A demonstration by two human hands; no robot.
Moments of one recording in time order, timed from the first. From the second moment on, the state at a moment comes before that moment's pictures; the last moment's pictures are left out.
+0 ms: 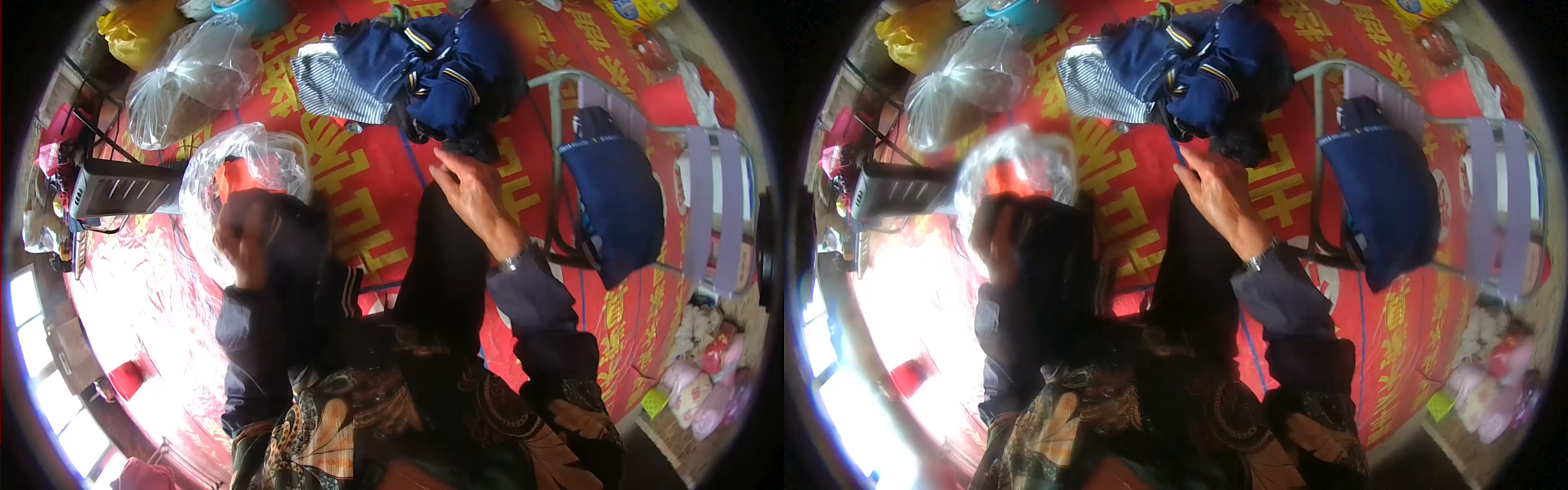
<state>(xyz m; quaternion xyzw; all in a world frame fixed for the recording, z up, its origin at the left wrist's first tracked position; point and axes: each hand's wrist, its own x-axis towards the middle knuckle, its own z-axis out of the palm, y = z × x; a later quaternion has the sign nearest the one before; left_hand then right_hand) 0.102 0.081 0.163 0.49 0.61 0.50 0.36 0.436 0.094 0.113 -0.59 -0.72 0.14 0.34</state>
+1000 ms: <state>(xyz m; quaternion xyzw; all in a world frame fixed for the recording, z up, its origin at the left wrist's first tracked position) 0.103 0.184 0.162 0.82 0.44 0.11 0.34 0.452 0.152 0.129 -0.61 -0.66 0.41 0.16</state>
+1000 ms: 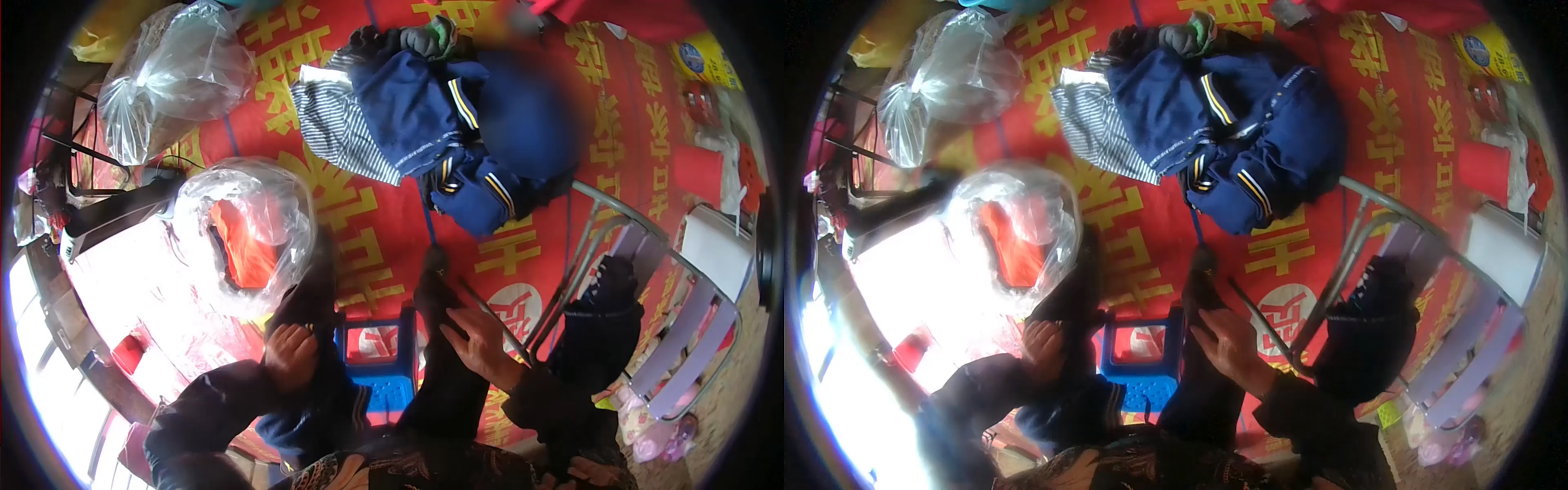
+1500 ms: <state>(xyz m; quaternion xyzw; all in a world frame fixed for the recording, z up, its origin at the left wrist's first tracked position) 0.137 0.020 0.208 0.71 0.57 0.03 0.41 0.468 0.030 0.216 -0.69 -0.63 0.35 0.02</state>
